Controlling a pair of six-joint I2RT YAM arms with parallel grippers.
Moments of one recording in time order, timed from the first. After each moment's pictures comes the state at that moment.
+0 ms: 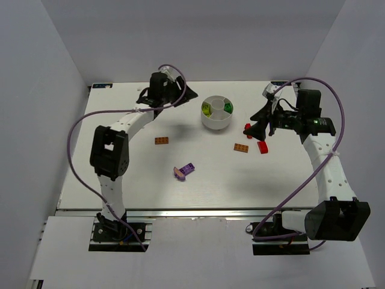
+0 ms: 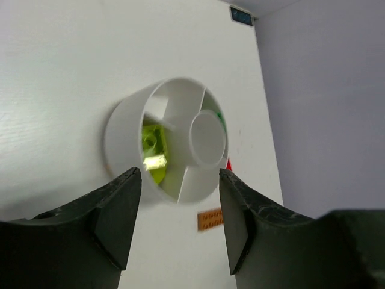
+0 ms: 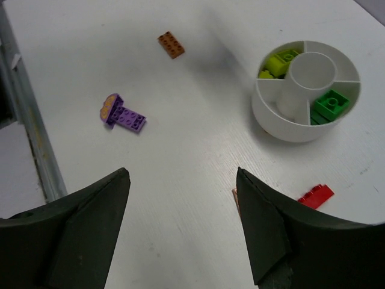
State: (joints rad) left arm -0.37 2.08 1.69 0.02 0.35 -0.74; right arm 0.01 1.25 1.24 -0.64 -1.02 -0.48
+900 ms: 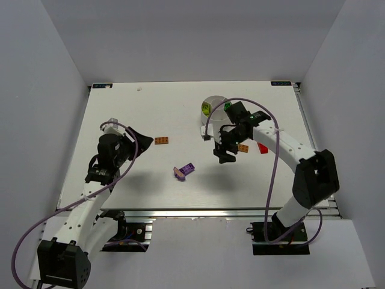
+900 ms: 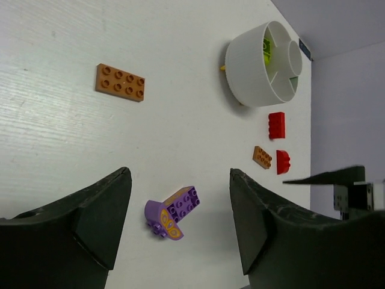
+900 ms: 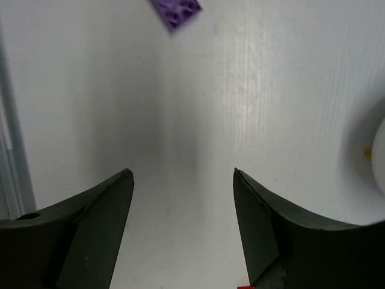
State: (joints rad) left arm -0.16 0.86 0.58 -0.11 0.17 -0.79; right arm 0.54 1.59 1.30 -0.93 -0.60 -1.04
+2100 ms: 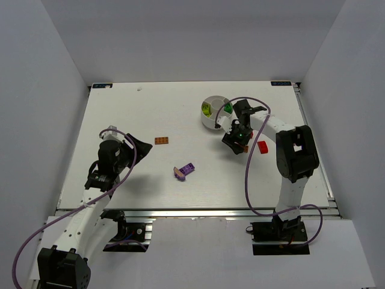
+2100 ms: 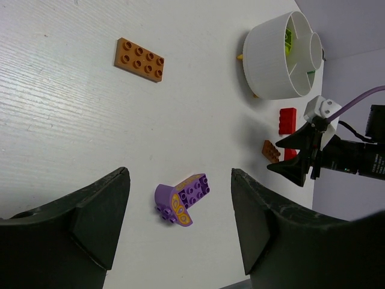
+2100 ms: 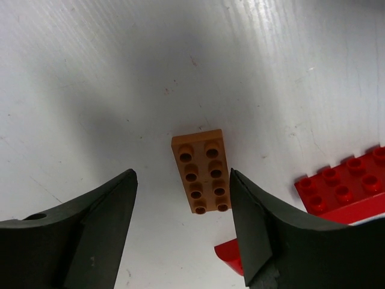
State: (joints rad) left arm -0.16 0.78 0.52 -0.19 0.14 -0.83; right arm 0.35 1.94 1.39 -0.79 -0.20 -0.79
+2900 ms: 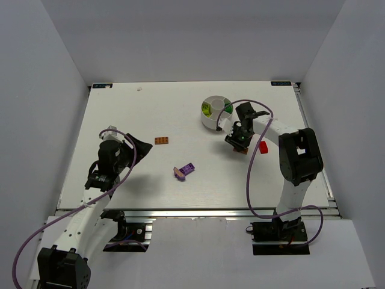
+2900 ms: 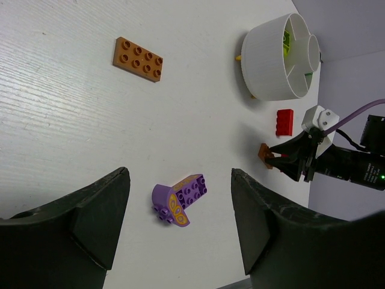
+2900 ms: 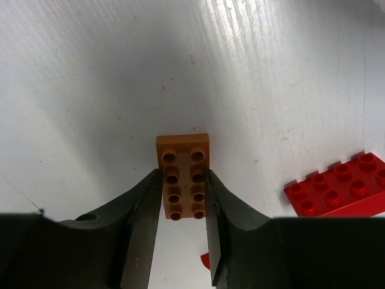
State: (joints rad) left arm -0.16 0.78 0.51 -0.19 0.14 -0.85; right arm 0.35 1.89 1.29 -0.68 -0.23 -0.88
